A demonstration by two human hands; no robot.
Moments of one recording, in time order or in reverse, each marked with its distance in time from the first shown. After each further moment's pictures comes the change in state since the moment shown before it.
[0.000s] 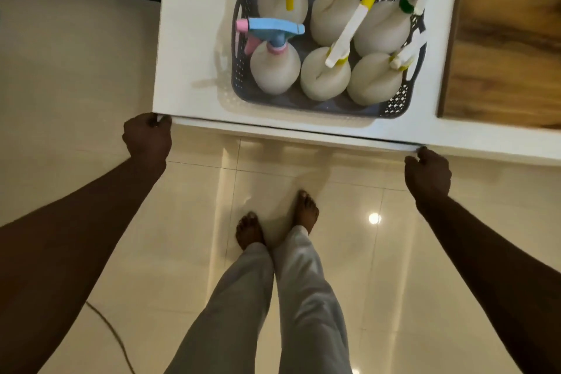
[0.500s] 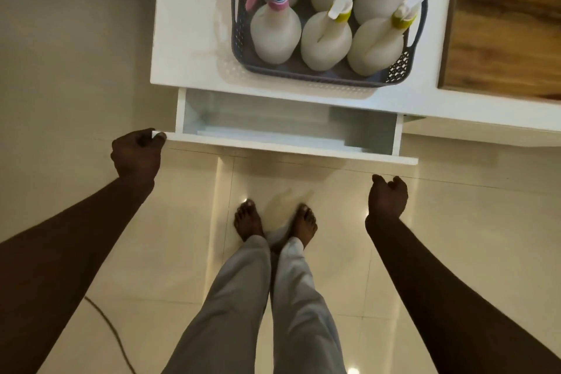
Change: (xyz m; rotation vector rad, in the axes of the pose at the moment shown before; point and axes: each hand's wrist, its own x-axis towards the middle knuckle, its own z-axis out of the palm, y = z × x) left_hand -0.049 -0.077 -0.037 -0.020 -0.003 0.008; right_hand -0.105 0.055 0.071 0.536 0.051 0.373
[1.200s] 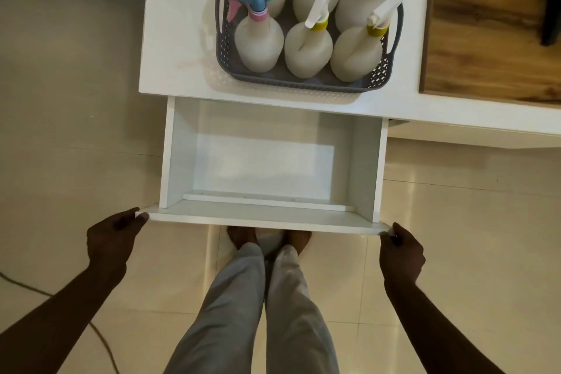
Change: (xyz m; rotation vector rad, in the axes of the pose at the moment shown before) left_hand -0.091 -0.092 -0.066 -0.123 -0.118 -0.264; right_hand -0.004 0.083 -0.100 -0.310 0.029 -0.158
